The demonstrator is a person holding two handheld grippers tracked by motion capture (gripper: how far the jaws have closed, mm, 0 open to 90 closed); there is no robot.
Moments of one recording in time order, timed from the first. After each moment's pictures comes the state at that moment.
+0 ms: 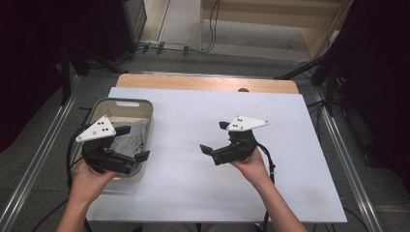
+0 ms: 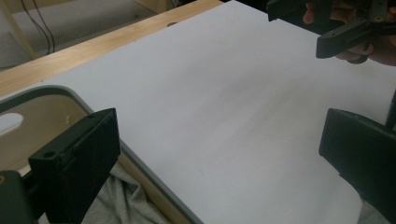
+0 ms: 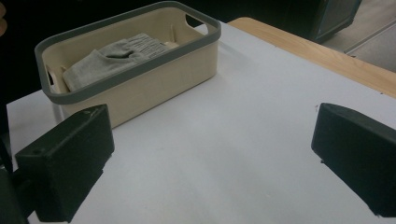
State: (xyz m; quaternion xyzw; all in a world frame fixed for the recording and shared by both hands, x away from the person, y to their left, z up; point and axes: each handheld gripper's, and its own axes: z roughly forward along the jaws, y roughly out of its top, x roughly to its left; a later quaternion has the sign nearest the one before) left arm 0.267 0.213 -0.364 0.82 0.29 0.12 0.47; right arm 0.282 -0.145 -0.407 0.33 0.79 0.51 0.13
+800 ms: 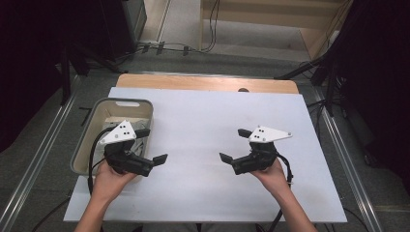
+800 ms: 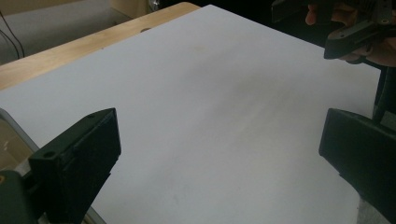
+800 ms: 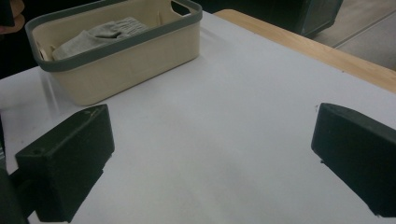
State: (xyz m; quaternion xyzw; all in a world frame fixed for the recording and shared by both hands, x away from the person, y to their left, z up) left arm 0.272 0.182 -0.384 0.82 0.26 0.10 0.49; right arm 0.257 -0.192 -0.418 0.33 0.79 0.50 0.15
